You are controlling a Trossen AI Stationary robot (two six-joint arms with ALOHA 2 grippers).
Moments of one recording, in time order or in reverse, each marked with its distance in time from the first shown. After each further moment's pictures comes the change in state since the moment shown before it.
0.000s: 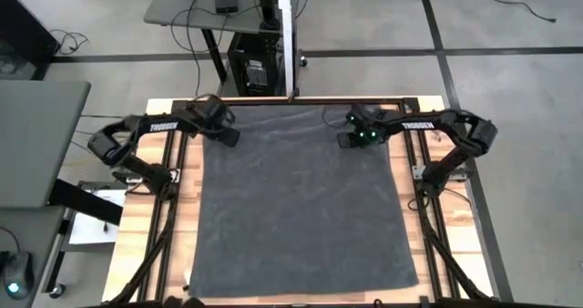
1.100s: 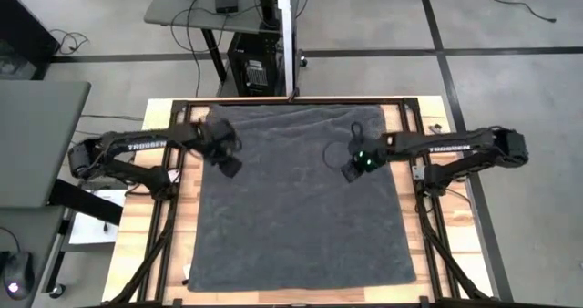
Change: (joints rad) left arm -0.553 -0.251 -0.068 -0.369 0.133 -0.392; right arm 0.574 -0.287 -0.014 -0.261 0.138 0.221
